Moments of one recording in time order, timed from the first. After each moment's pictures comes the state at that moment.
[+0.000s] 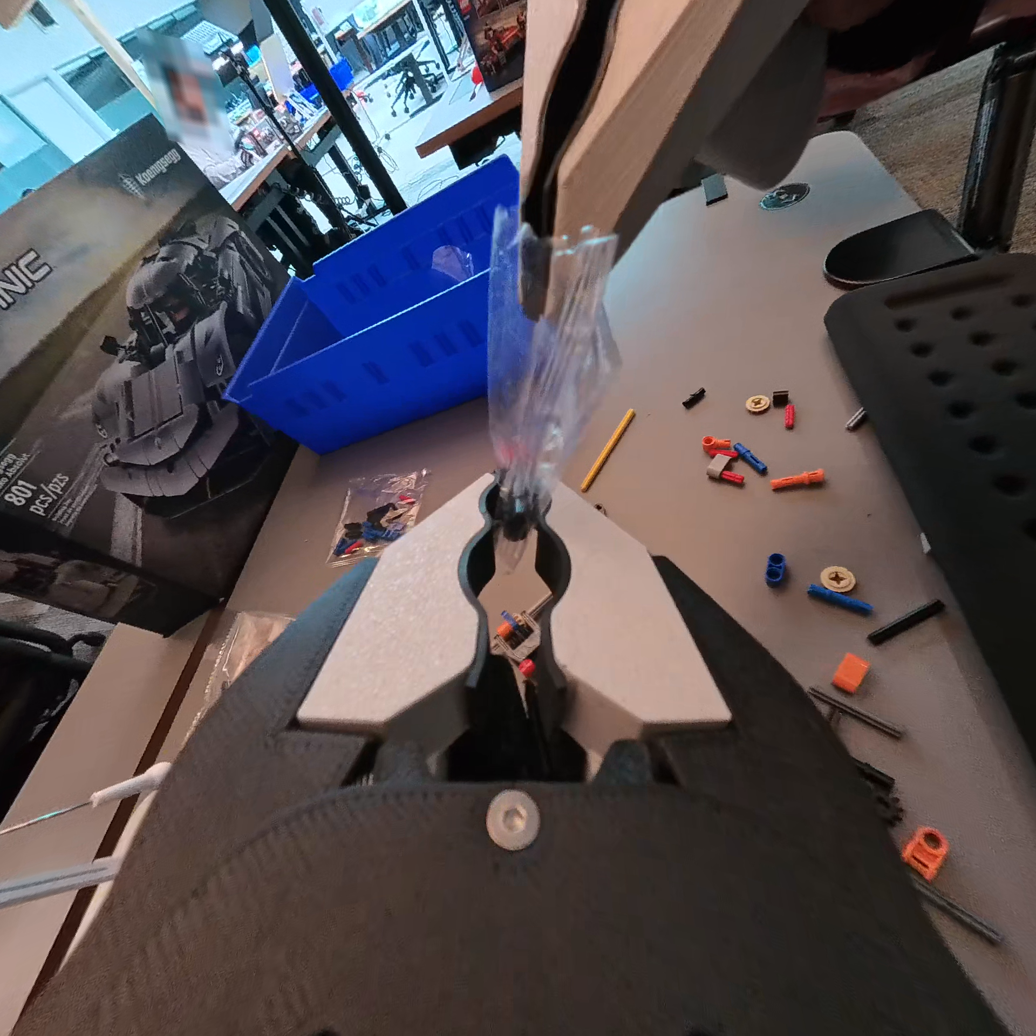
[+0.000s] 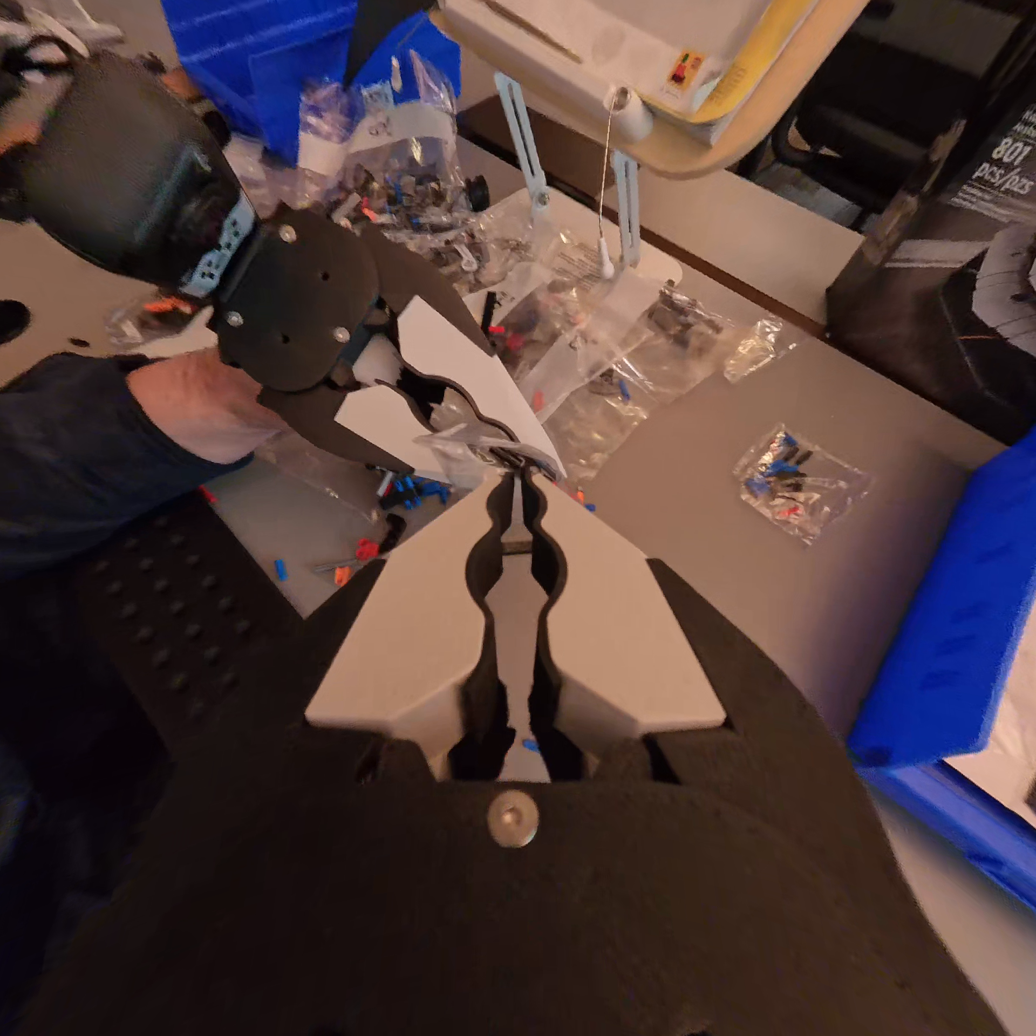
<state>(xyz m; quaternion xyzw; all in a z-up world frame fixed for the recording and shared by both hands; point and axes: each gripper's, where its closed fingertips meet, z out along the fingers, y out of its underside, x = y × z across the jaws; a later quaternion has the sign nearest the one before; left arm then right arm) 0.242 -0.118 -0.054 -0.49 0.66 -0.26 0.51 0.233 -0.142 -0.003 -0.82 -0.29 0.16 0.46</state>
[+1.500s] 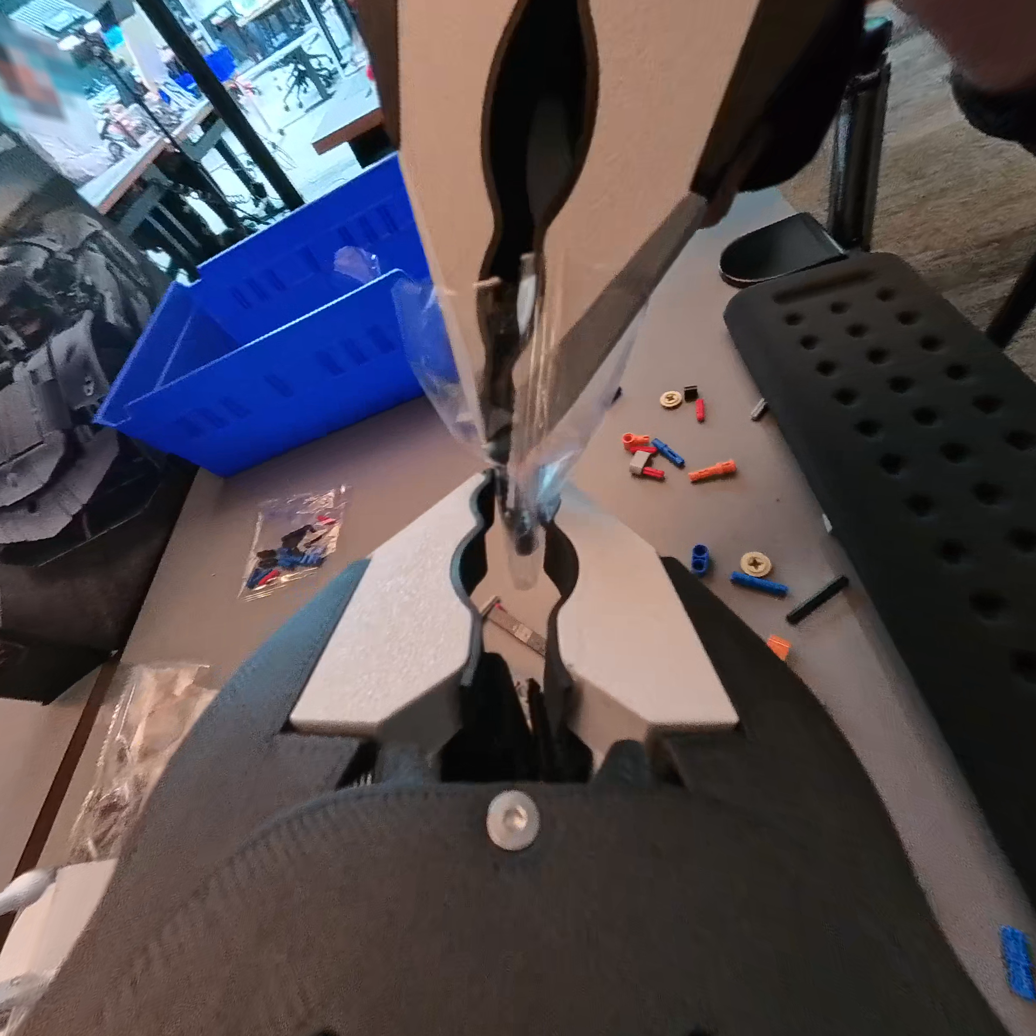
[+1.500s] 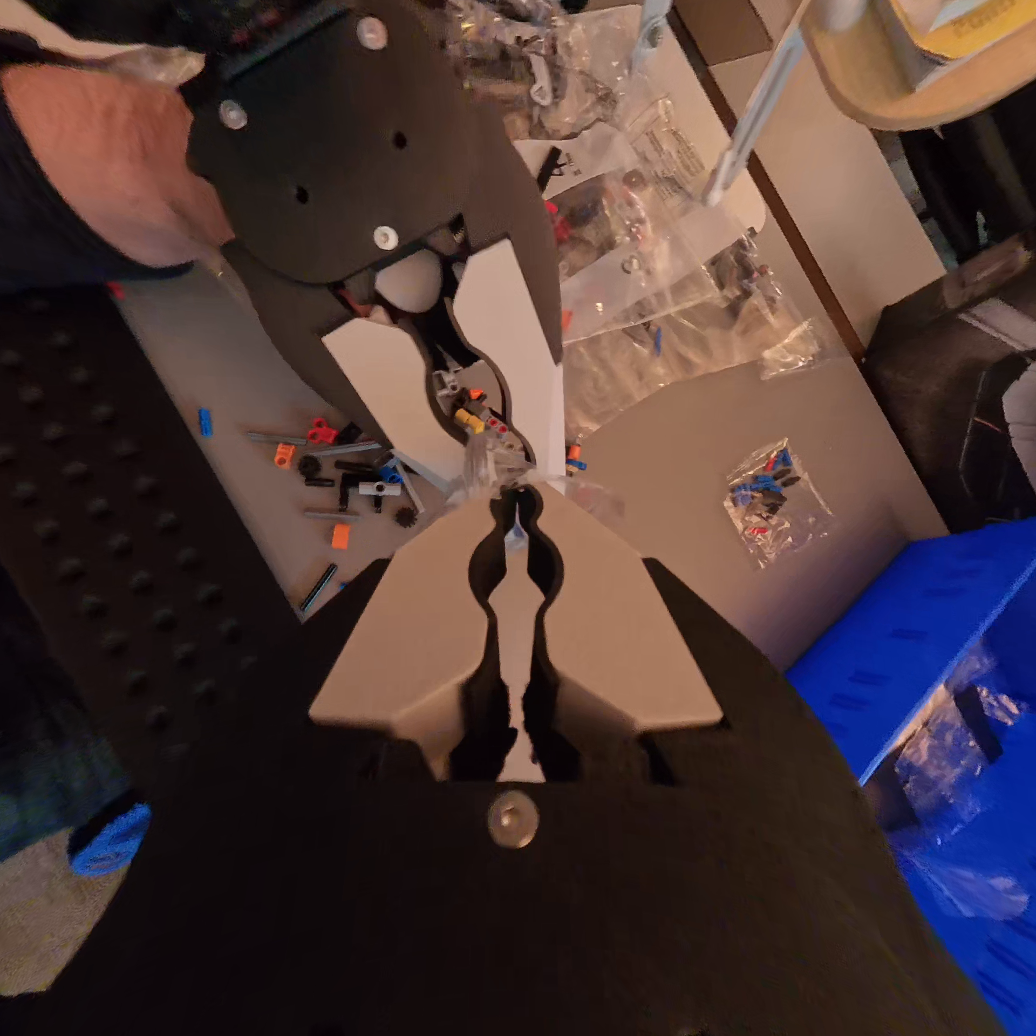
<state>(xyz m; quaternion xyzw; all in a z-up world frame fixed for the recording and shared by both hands) 0.249 -0.144 -0.070 -0.47 0.70 -0.30 0.45 0.219 -0.145 -0.039 -0.81 -0.46 0.05 0.37</state>
